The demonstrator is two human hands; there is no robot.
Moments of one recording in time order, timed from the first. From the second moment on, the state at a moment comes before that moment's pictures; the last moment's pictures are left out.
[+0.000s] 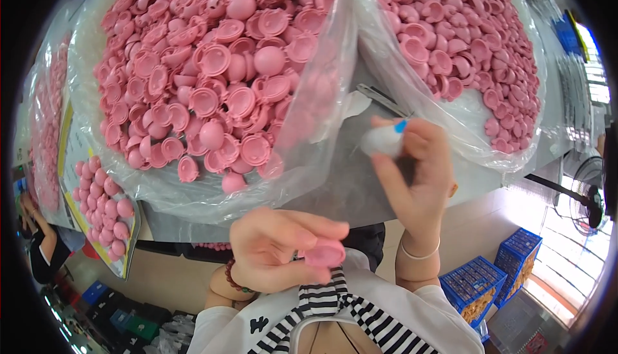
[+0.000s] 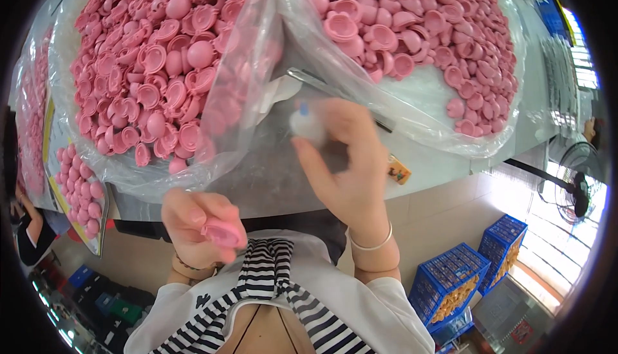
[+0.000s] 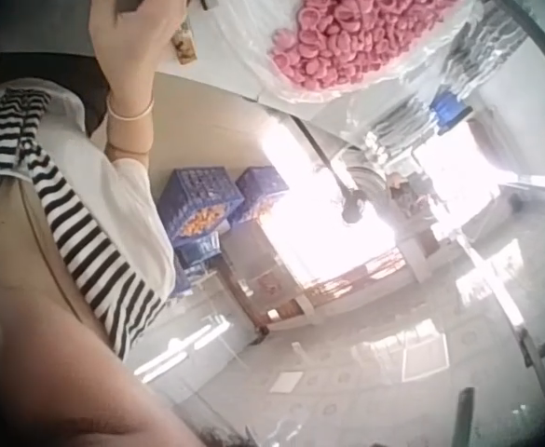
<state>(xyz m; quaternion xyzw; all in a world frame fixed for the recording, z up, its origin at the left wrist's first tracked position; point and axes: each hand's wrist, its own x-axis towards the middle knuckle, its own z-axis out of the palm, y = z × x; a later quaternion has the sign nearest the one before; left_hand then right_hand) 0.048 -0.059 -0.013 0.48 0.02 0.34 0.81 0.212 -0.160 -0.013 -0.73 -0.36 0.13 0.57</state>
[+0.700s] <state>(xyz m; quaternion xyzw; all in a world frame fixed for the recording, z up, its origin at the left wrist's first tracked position) 0.050 -0.061 -0.011 0.36 0.04 0.20 0.91 0.235 -0.202 0.038 -0.76 -0.44 0.24 0.41</state>
